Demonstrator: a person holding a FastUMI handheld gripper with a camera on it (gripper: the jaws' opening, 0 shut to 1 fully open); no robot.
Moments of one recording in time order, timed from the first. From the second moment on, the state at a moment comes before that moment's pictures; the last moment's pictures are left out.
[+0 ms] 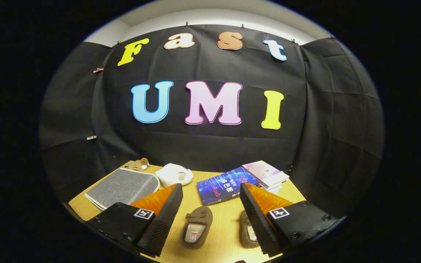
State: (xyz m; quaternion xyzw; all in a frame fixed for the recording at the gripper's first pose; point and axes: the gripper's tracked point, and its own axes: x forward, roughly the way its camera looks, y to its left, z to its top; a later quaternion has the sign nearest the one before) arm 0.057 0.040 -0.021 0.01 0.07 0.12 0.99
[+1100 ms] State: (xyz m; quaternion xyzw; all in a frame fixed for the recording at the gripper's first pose) arm 0.068 0.231 -0.168 0.17 0.35 0.44 0.81
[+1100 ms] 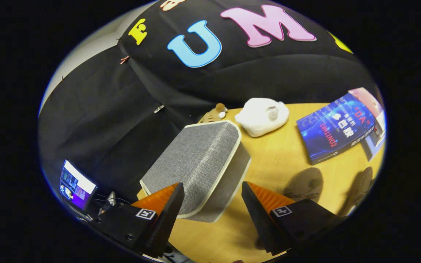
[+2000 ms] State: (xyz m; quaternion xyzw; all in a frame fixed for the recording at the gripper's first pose) arm 0.065 0.292 -0.189 0.45 0.50 0.46 0.57
